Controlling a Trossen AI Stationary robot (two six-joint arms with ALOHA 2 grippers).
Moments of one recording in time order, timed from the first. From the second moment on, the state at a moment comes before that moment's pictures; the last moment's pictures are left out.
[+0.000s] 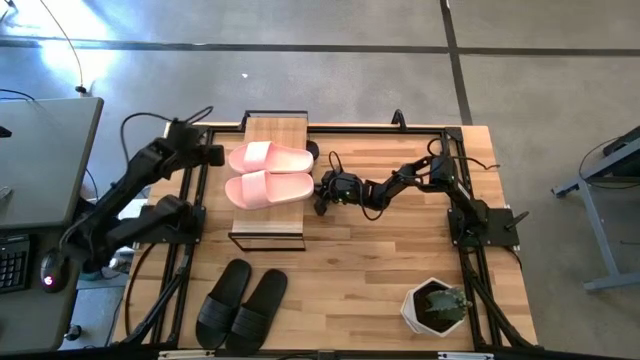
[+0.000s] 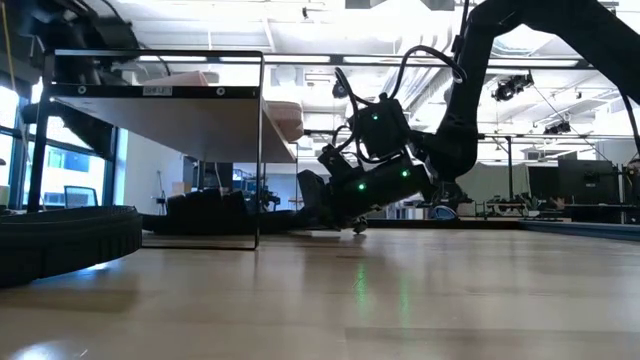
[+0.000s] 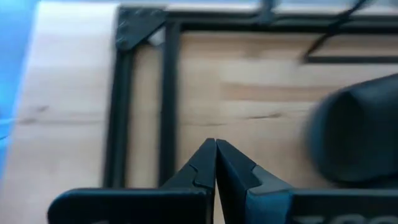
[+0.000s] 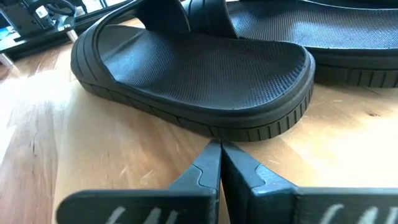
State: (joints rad) left arm 1.18 0.75 0.62 -0.86 -0.23 -0.42; right arm -0.20 2.25 0.94 0.92 0.12 0.28
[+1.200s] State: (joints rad) left arm 1.18 0.02 0.77 -0.49 0.82 -0.49; right arm -0.21 2.14 0.94 0.76 0.10 0.21
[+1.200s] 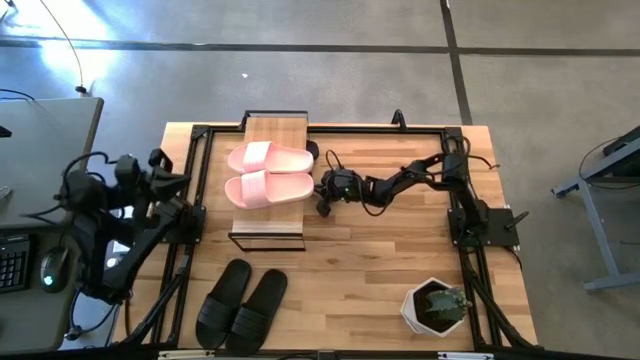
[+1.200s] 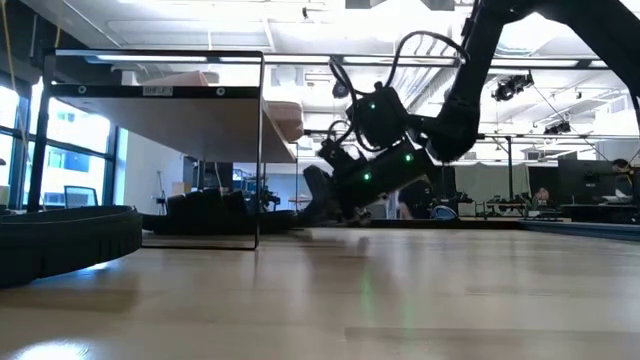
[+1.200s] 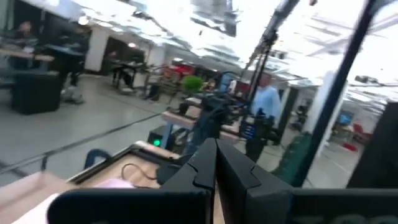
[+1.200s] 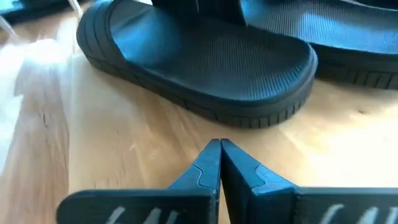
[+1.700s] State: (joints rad) left arm 1.19 0.15 0.82 -0.07 0.75 -0.54; right arm -0.22 2.11 0.94 0.72 0.05 0.17
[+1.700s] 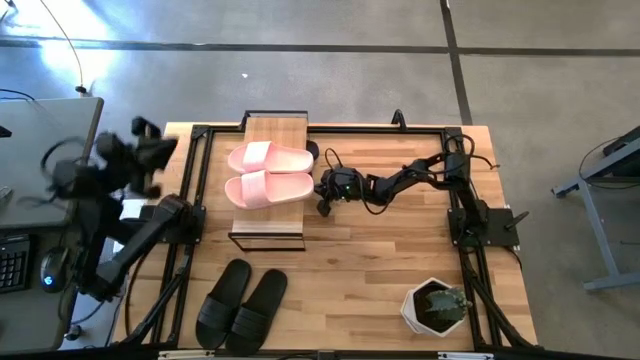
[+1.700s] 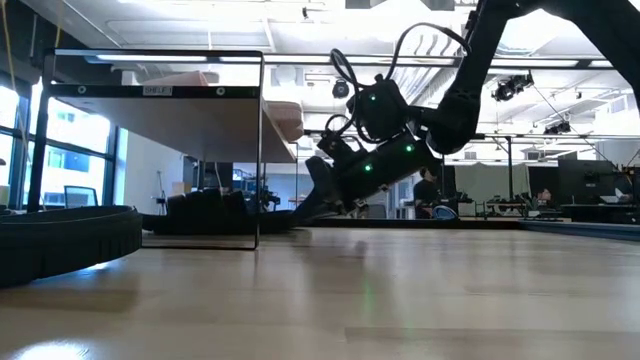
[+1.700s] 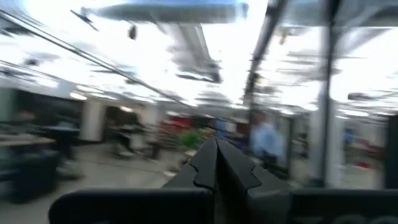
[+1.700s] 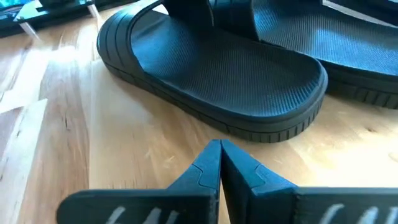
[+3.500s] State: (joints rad) left arm -0.86 0.98 0.85 -0.30 -0.73 -0.04; right arm -0.24 2.11 0.94 0.63 -0.07 0.13
